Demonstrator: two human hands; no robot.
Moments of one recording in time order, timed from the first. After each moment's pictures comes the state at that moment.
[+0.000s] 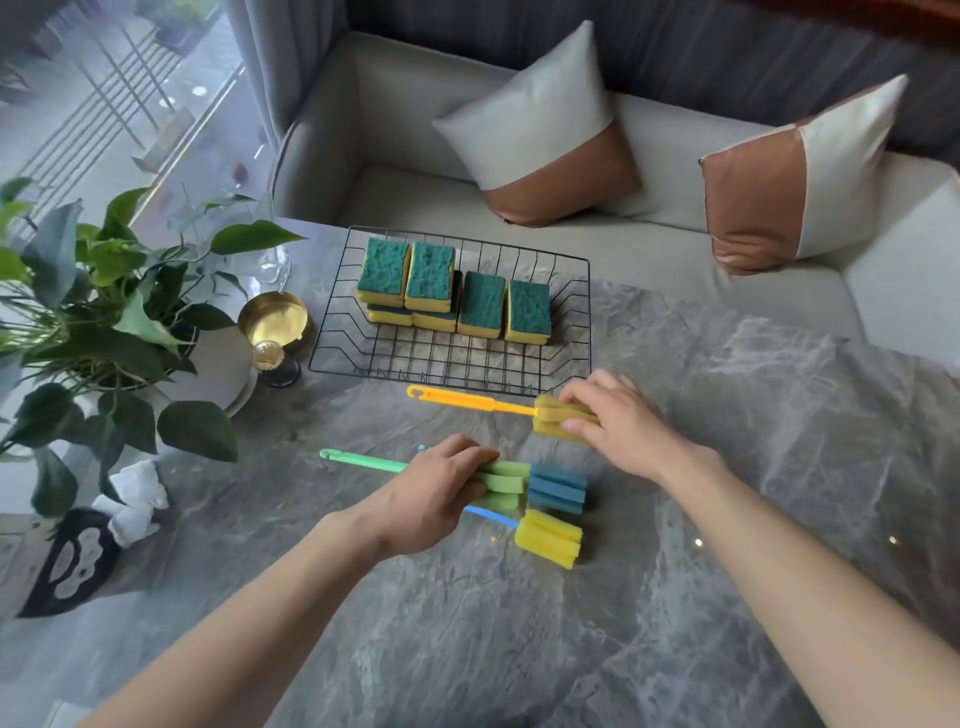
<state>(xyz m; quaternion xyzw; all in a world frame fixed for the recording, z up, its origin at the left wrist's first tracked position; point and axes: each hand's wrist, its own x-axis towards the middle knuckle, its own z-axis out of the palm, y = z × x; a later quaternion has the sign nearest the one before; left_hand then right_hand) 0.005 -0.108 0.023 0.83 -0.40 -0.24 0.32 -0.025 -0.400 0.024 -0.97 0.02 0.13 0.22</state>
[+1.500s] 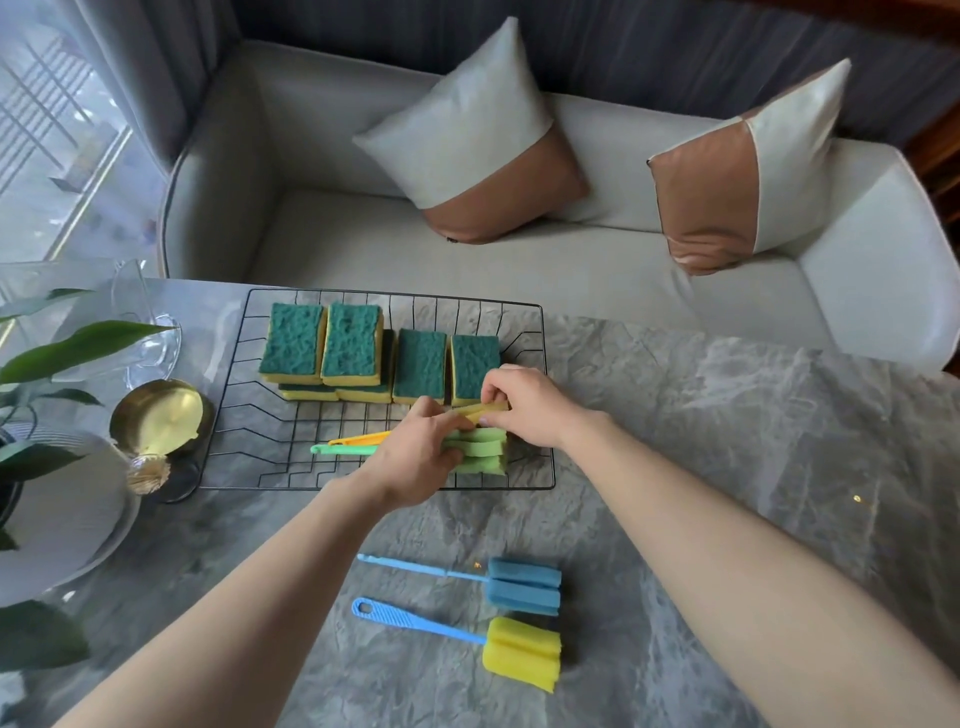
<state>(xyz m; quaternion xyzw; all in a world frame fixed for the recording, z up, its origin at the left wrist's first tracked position) 0.146 -0.219 -0.031 0.86 -0.33 -0.27 0.28 0.116 -0.426 -0.030 -0.94 0.05 0.15 0.31</state>
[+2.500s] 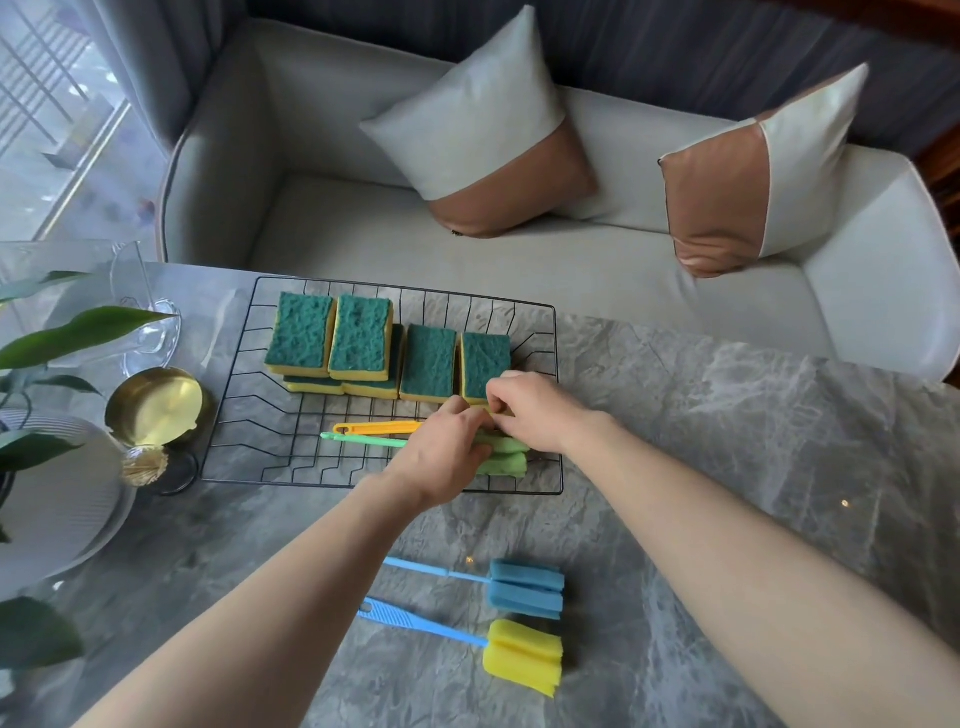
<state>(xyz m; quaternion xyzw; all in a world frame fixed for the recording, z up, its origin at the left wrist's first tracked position) 0.139 -0.241 -0.042 0.86 -0.35 -0.25 0.29 0.119 -0.419 -0.023 -0.96 0.01 0.20 0.21</state>
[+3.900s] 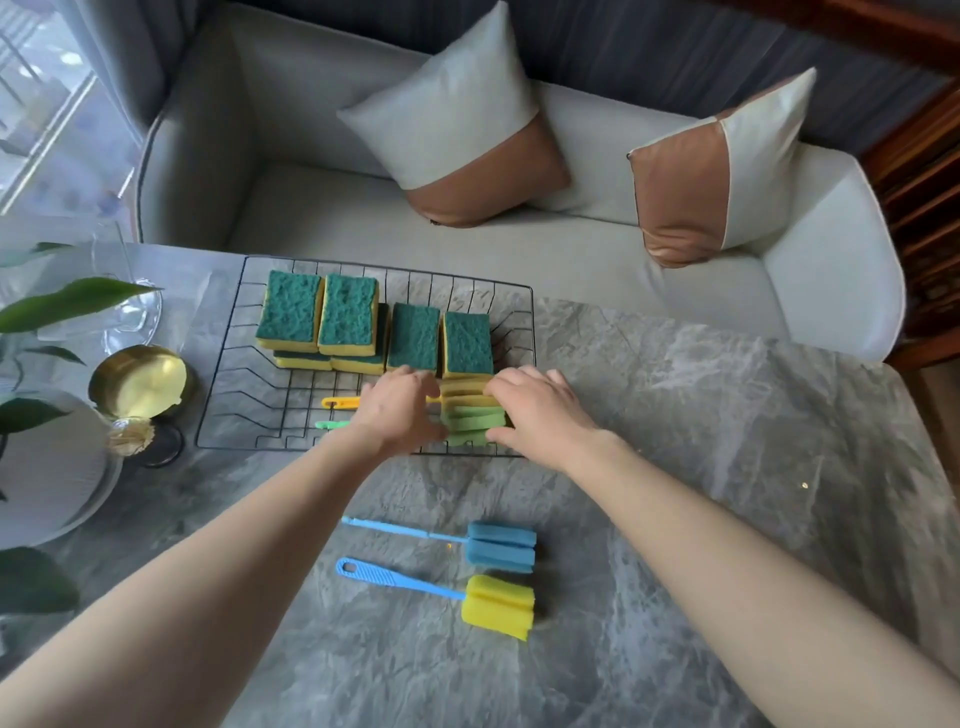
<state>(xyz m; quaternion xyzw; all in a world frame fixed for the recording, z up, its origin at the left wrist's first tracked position) 0.155 -0.227 -0.030 0.91 -0.27 -0.26 0.19 0.058 -0.409 0.011 -0.98 0.00 0.15 0.08</state>
